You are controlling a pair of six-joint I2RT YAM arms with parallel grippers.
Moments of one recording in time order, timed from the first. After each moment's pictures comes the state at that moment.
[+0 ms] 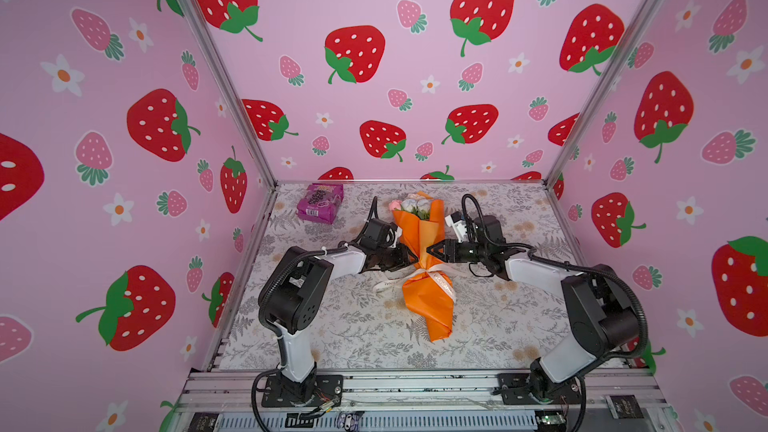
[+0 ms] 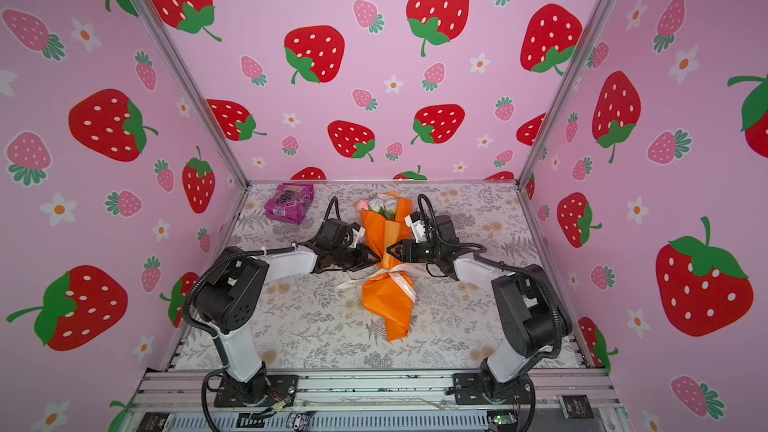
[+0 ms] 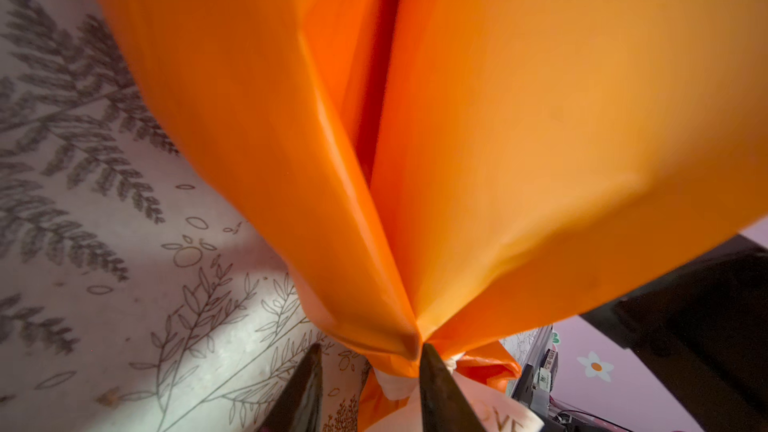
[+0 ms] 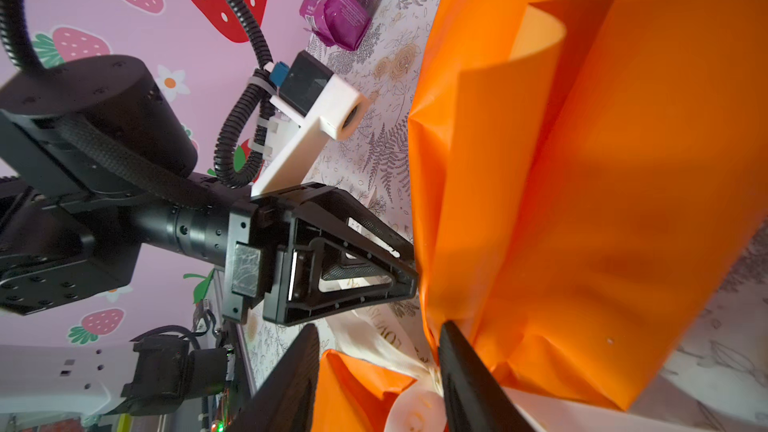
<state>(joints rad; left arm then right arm) -0.48 1.88 1.04 0.00 0.58 -0.69 0.50 1.65 0.87 0.18 -0.68 0.50</state>
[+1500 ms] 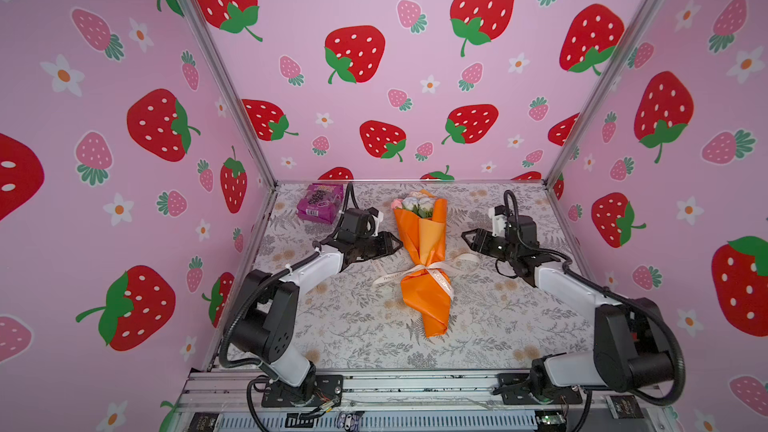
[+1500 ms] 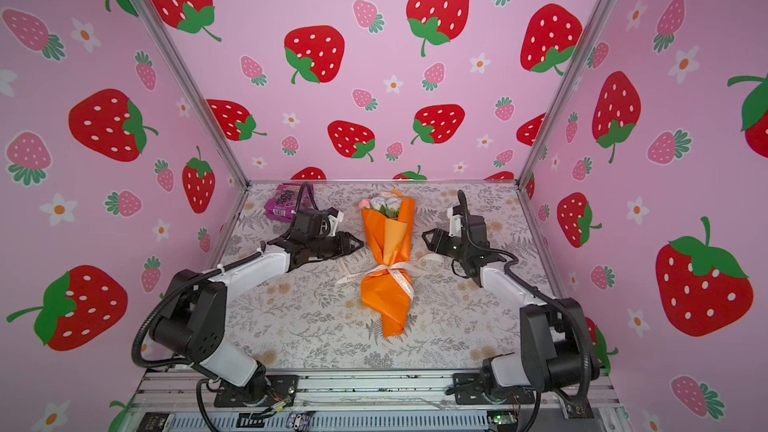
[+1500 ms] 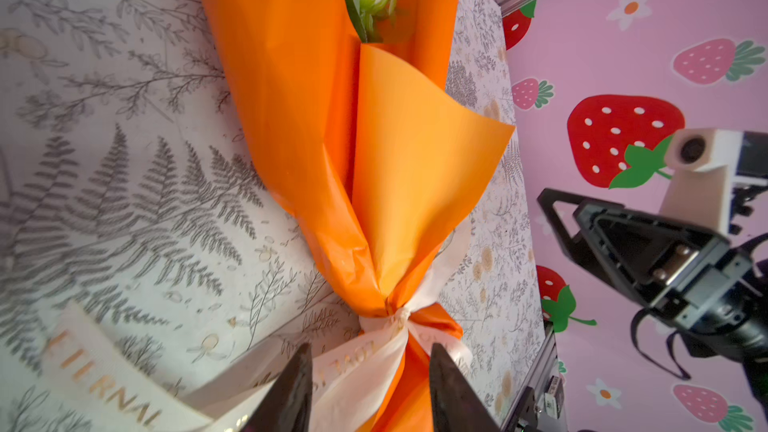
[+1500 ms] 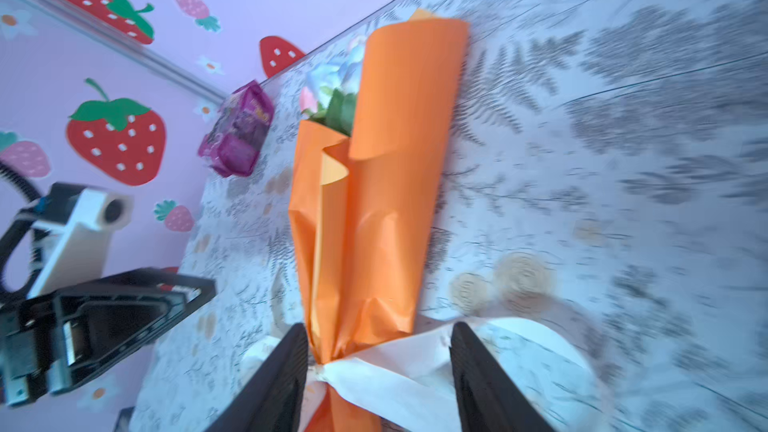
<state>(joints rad) -0.38 1.56 0.94 -0.12 0.49 -0.58 0.29 1.33 0.74 0.05 -0.35 0.50</state>
